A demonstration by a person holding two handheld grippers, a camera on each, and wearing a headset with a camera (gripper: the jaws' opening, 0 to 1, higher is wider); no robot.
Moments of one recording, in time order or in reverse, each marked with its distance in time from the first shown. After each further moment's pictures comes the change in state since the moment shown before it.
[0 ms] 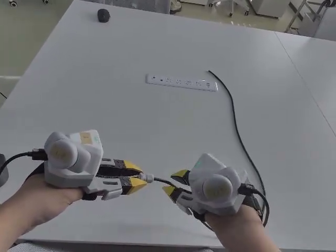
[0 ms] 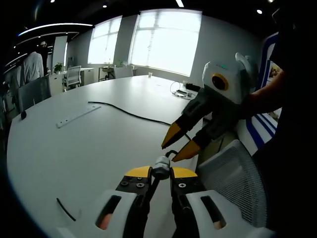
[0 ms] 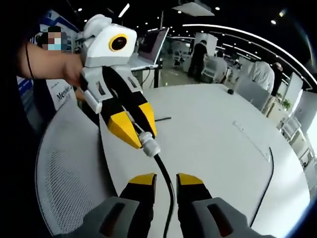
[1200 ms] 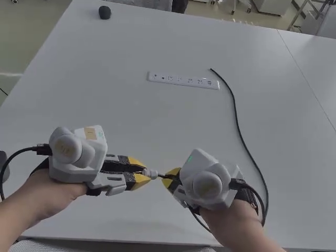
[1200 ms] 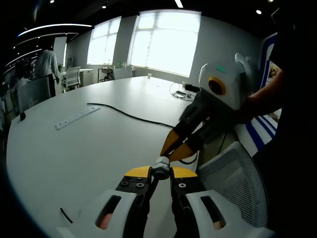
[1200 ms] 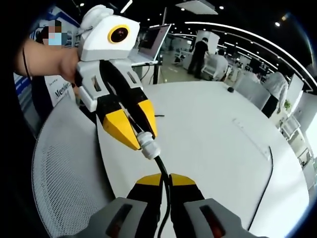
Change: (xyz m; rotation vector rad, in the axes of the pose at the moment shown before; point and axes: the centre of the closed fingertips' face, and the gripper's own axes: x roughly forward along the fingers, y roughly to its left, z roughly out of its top) left arm 0.003 0.000 0.004 0.004 -0.009 -0.007; right arm 0.010 -0.011 -0.011 0.064 0.039 -0.017
